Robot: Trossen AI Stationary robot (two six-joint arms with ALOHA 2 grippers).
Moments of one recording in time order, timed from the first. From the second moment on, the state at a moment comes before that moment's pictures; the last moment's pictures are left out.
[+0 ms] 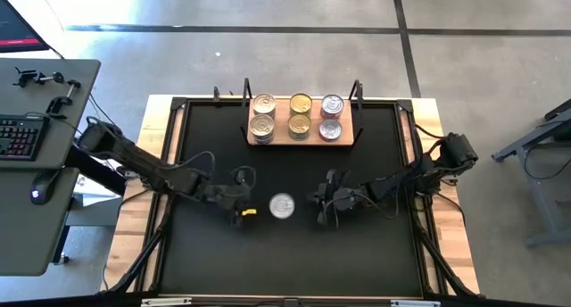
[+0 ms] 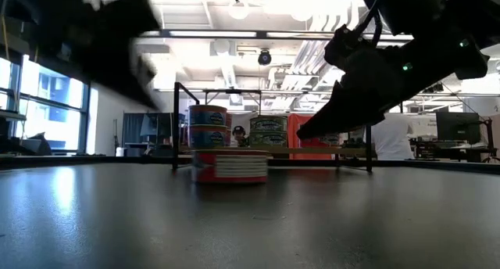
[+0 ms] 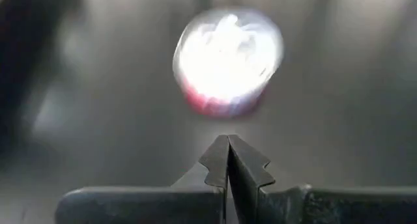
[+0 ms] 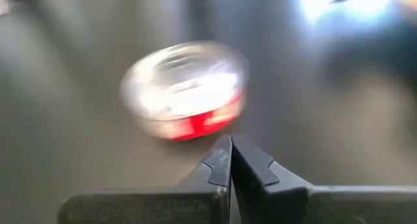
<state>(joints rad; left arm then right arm) -0.34 1.34 0.60 -0.05 -0.29 -0.26 0.31 1.68 0.57 0.55 0.39 0.34</state>
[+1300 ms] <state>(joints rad) -0.24 1.69 0.62 0.47 -0.08 0.21 0.33 1.70 0.75 0.09 0.35 0.47</state>
